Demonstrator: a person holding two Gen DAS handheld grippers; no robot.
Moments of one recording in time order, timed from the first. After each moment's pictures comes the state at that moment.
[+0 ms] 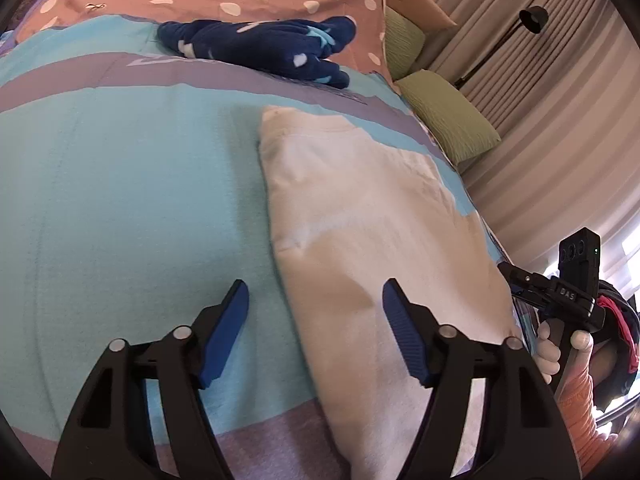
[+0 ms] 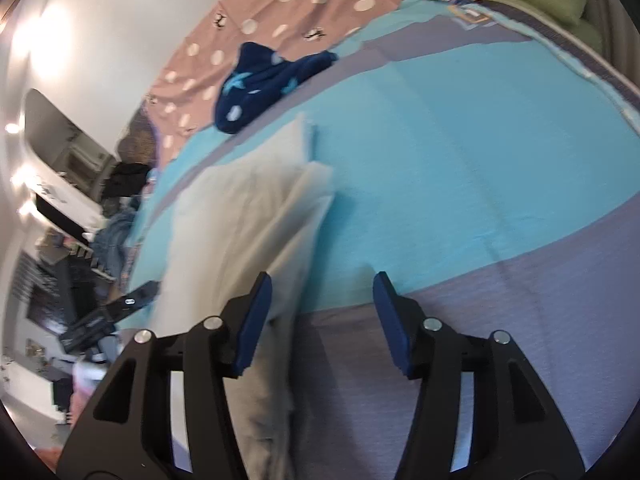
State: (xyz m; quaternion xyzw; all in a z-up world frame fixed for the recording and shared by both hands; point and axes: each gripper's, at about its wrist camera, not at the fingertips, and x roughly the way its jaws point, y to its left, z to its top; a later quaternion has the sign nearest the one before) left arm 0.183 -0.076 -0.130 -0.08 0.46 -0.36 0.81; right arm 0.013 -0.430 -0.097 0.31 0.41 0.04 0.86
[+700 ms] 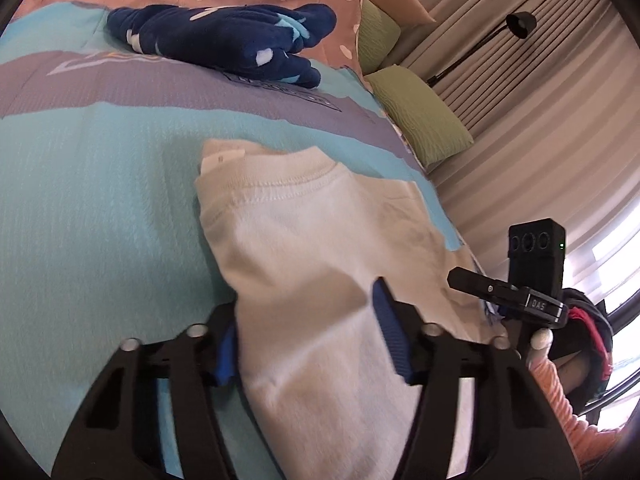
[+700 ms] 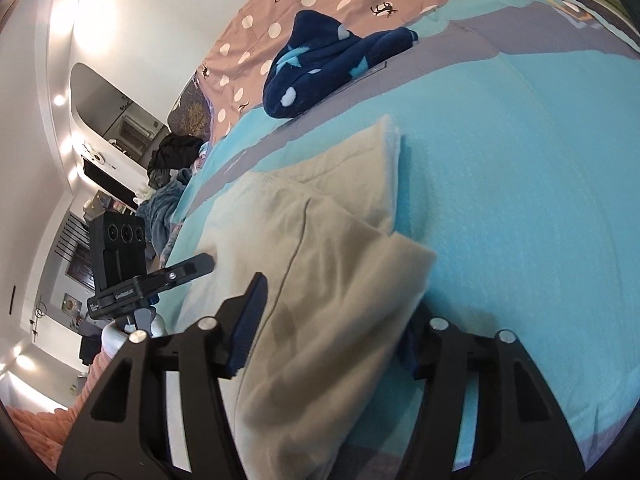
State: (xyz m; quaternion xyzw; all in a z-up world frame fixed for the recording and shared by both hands) left arm 0.242 -0.115 -0.139 -0.11 0.47 -0.42 0.77; right arm 0.098 -0.416 -0.108 0.29 0.41 0.16 0.85
